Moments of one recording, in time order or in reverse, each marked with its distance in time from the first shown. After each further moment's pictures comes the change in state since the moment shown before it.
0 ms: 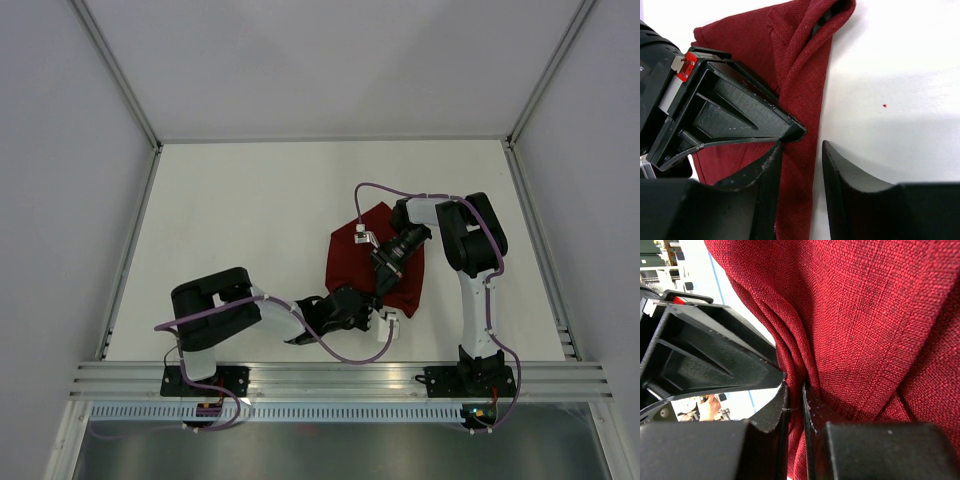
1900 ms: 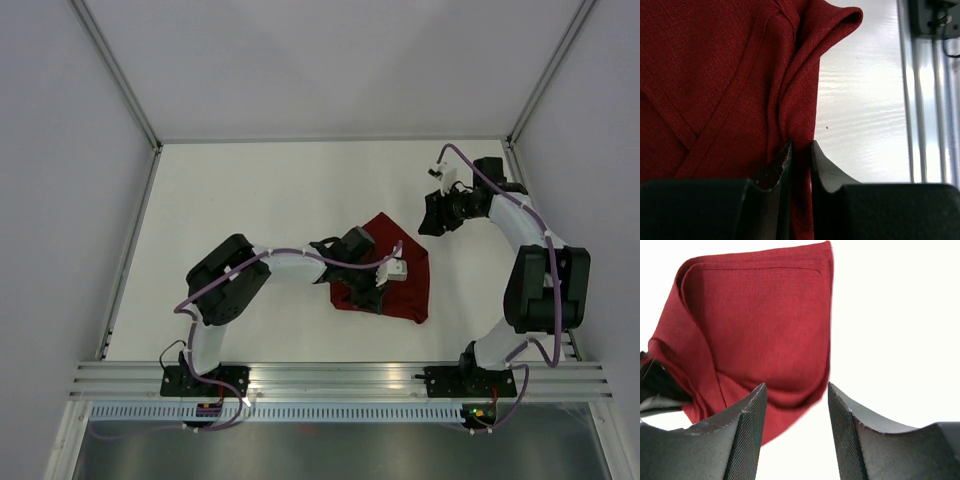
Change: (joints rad) left arm 0.269 0.155 0.495 -0.763 0.778 -0.447; right arm -0.352 -0.558 -0.147 0.563 0.249 0.360
